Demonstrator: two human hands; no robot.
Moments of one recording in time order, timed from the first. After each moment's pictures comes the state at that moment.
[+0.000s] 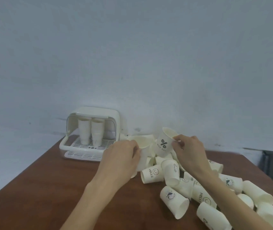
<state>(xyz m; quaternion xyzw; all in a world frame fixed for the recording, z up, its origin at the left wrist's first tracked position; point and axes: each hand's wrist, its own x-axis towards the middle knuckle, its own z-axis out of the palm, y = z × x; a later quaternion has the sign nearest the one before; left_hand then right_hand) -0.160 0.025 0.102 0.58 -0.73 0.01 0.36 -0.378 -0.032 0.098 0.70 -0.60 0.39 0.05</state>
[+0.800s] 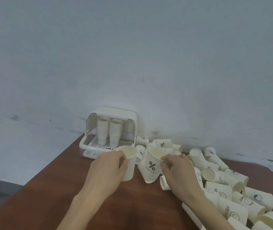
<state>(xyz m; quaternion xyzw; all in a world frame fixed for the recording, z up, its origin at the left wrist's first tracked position) -0.065 0.022 0.064 0.65 -0.67 -0.02 0.36 -0.277 -0.018 0.057 0.75 -0.55 0.37 0.00</state>
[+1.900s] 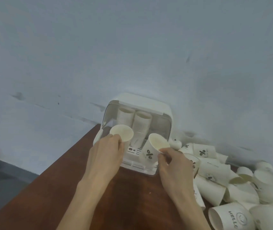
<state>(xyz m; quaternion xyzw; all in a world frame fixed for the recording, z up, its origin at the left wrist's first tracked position) 0.050 -0.142 -0.004 0.71 -0.59 0.01 0.38 -0.128 -0.162 -0.007 0.69 -0.60 0.40 -0.06</state>
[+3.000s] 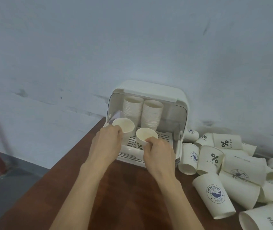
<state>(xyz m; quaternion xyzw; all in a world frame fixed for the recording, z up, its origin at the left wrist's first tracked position) 0.090 -0.218 -0.051 0.72 -0.61 0.01 0.33 -0.067 -0.232 -0.059 0.74 -0.61 0.28 -0.04</state>
